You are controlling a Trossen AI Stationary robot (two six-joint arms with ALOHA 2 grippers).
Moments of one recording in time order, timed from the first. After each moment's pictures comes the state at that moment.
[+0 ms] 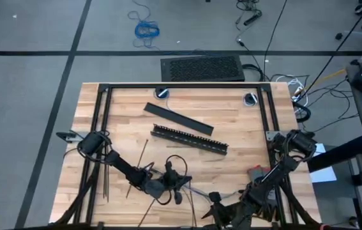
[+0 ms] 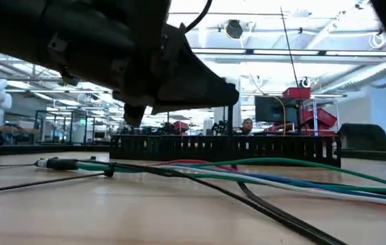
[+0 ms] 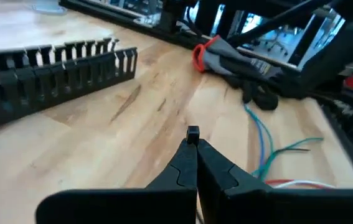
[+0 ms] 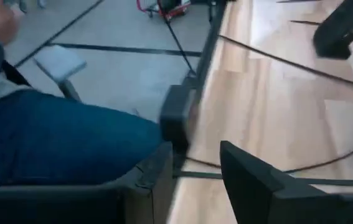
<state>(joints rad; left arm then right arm) -0.54 2.08 0.96 0.82 -0.73 -0.46 0.86 1.91 1.04 0.28 0.47 0.43</state>
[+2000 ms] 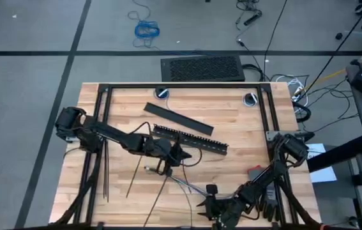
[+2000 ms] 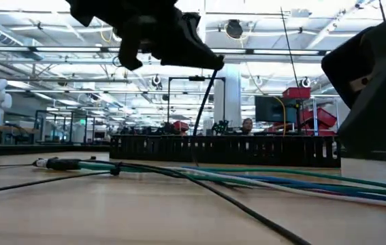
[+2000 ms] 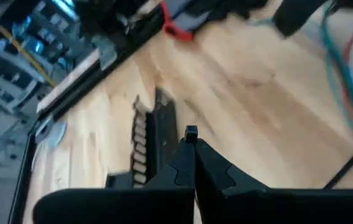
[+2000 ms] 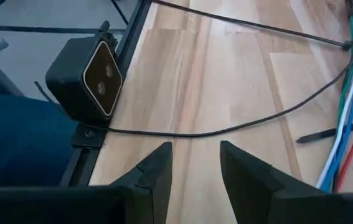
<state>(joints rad) -0.19 1.64 0.96 0.14 -0.15 0.58 0.82 2.01 1.04 0.28 0.55 0.54</state>
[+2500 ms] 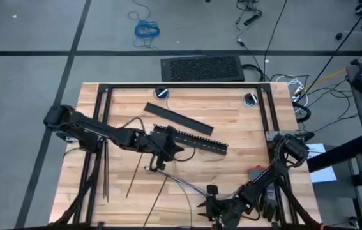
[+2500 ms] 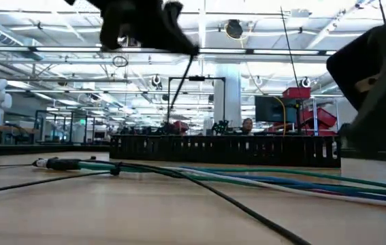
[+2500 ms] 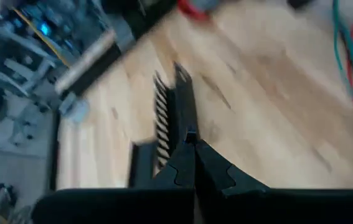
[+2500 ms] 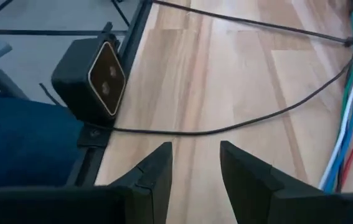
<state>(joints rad) -0.19 1.47 0.96 -0.01 -0.18 0.59 0.82 2.01 1.04 0.28 0.56 0.54</state>
